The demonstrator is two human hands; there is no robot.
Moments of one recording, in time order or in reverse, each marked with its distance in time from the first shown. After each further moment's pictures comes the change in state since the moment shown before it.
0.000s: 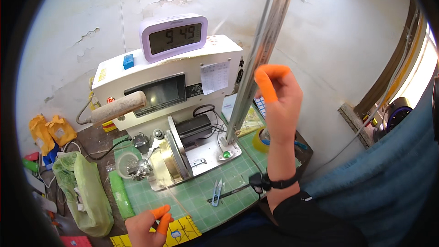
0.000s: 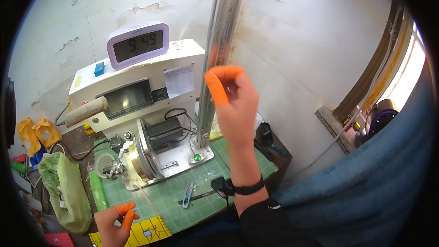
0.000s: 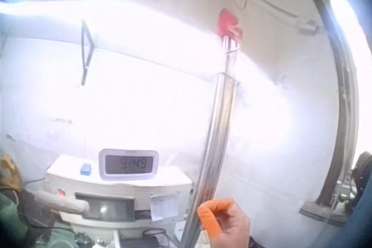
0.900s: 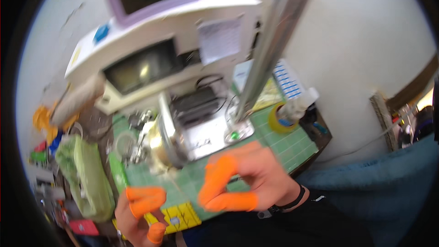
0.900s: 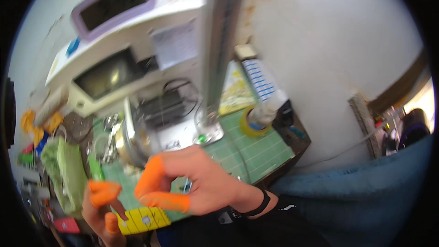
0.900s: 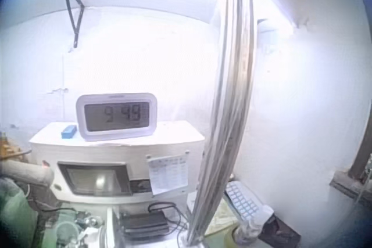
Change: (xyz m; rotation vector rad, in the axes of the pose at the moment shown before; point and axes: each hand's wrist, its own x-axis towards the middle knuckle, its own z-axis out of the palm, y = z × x) left_hand 0.043 0.013 0.020 -0.227 0.211 0.366; right_hand -0.084 -0.006 -0.003 0.515 -0.833 0.369
